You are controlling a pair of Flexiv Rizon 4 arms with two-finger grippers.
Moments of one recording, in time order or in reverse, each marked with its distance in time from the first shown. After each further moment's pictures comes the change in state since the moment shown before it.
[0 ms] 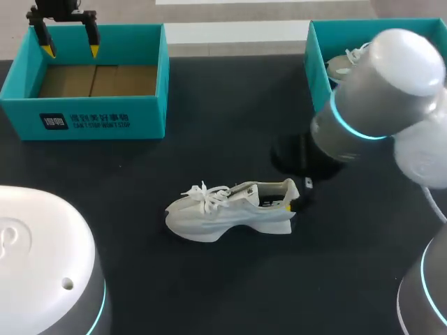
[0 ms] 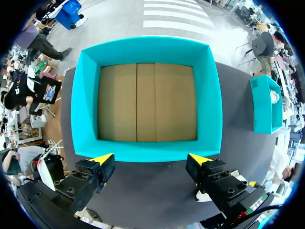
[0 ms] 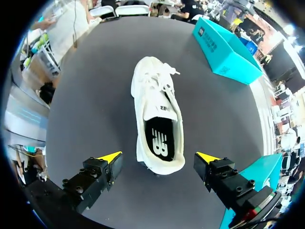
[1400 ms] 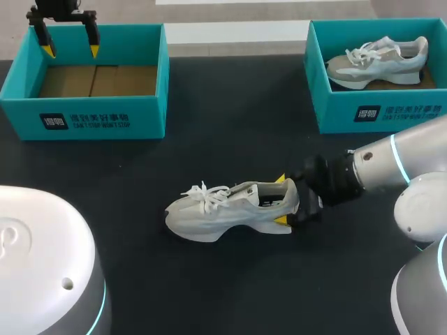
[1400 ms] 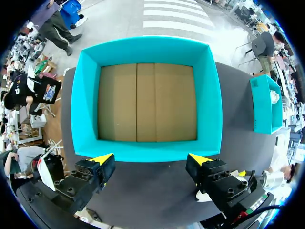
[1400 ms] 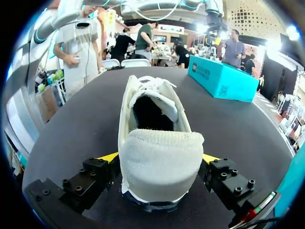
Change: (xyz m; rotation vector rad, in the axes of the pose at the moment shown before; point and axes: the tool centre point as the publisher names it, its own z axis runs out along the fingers) left arm 0.000 0.000 0.000 0.000 0.000 0.000; right arm -0.002 0.000 0.091 -0.591 0.080 0.087
